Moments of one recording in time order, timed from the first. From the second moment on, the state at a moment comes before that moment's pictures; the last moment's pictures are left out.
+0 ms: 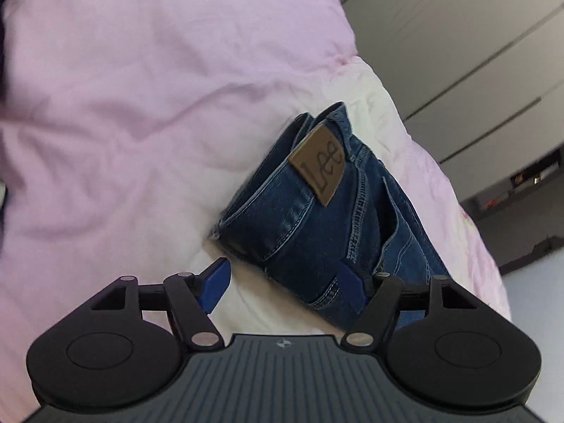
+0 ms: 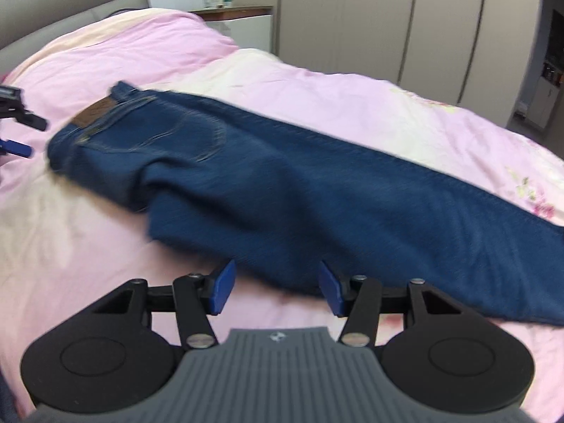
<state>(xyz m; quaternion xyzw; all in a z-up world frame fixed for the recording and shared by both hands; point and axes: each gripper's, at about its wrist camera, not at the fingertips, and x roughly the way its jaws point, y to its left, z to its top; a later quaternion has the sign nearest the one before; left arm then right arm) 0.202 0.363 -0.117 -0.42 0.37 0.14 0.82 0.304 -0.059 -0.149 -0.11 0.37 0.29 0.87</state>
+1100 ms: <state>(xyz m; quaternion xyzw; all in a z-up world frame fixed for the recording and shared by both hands) 0.238 0.395 -0.117 -0.32 0.40 0.22 0.83 0.292 0.033 -0.167 -0.08 0.45 0.42 0.78</state>
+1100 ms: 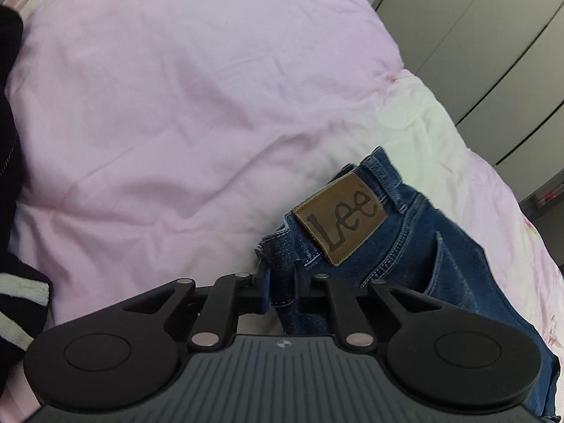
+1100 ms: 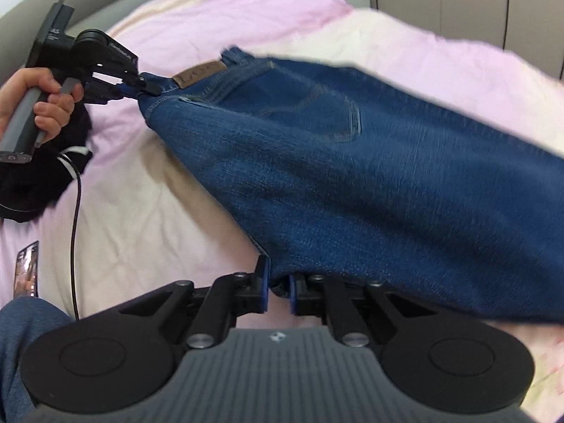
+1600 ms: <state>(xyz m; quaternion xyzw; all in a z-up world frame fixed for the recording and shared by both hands) 0.219 0.356 -0.082 -0.16 0.41 0.24 0.87 0.284 -0.043 -0.159 -0.09 0.45 0.35 0.82</state>
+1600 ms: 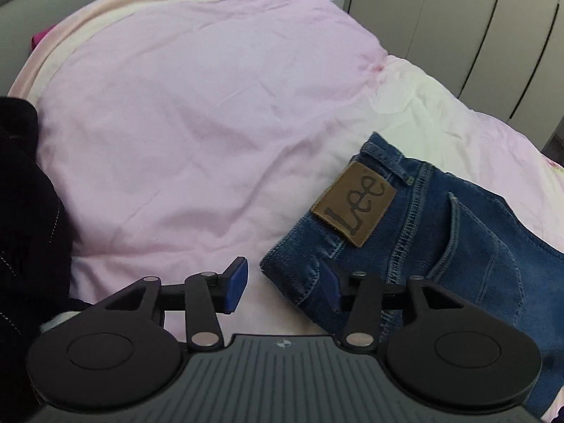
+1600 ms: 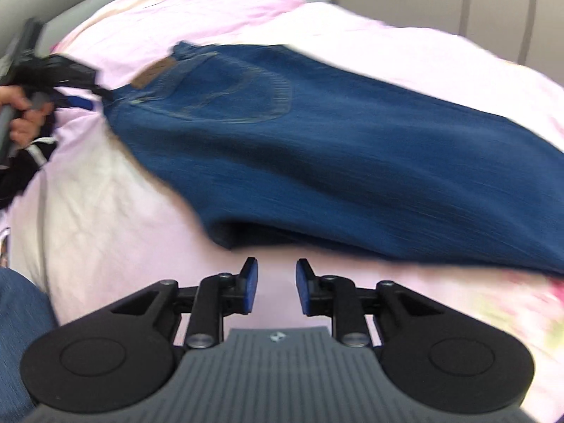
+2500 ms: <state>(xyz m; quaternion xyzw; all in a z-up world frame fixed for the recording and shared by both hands) 0.303 0.100 -0.101 0.00 0.49 0.03 0.87 0.400 -0.409 -0.204 -0.10 0.42 -0.05 0.90</state>
